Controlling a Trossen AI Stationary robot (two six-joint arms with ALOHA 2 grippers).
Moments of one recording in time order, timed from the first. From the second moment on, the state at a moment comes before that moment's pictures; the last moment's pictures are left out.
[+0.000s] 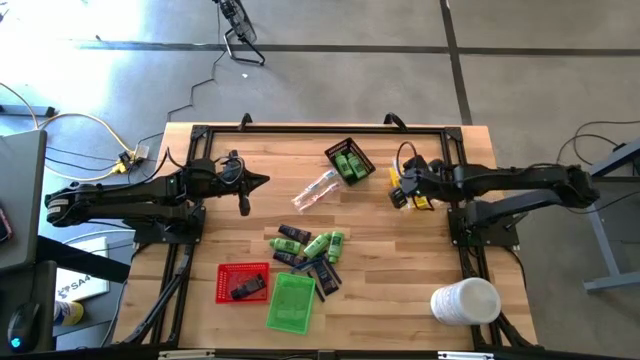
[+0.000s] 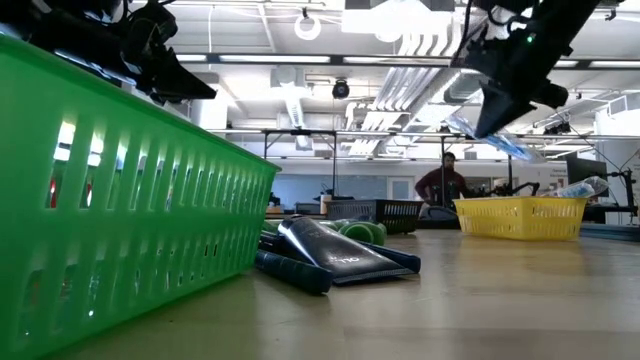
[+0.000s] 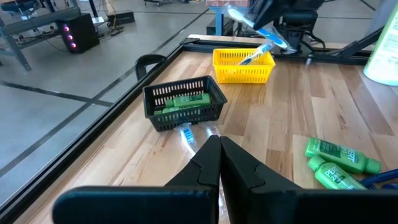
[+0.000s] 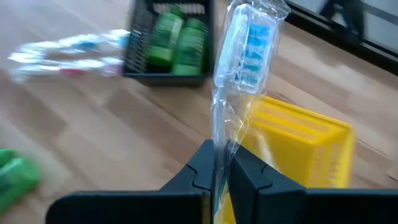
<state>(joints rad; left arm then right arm) 0.25 0.64 0.38 0.05 -0.09 0.02 -0.08 1.04 0.79 -0.81 0.49 0.78</state>
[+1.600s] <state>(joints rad) 0.25 0.63 0.38 0.05 -0.09 0.02 -0.31 1.48 1.00 -1.22 0.34 0.34</state>
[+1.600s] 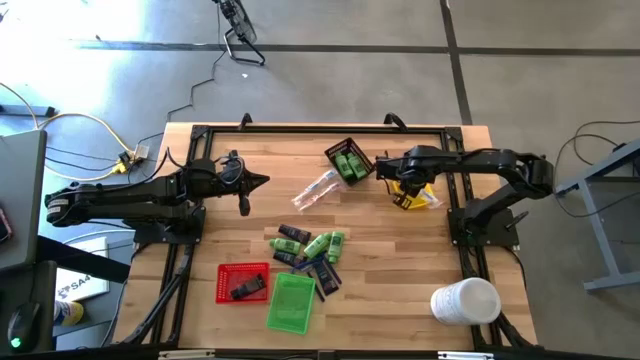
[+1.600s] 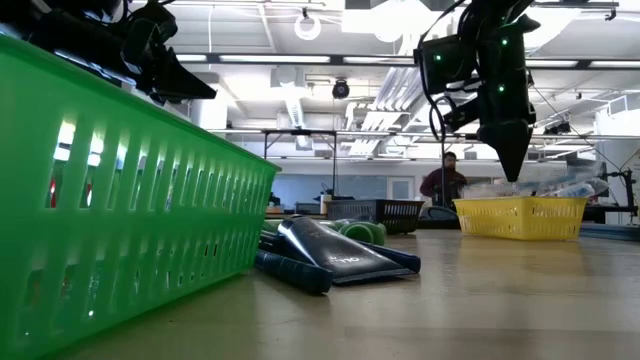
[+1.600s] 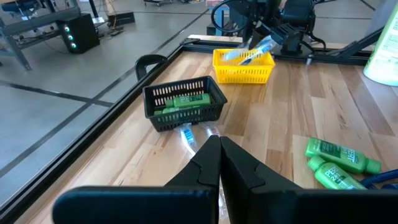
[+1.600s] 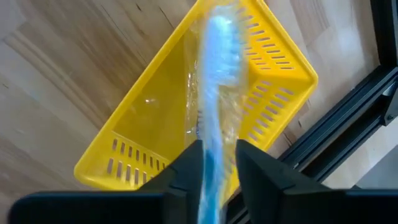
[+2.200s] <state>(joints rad) 0.25 0.63 0.38 0.05 -0.09 0.02 -0.30 1.48 1.06 -1.25 0.45 0.45</state>
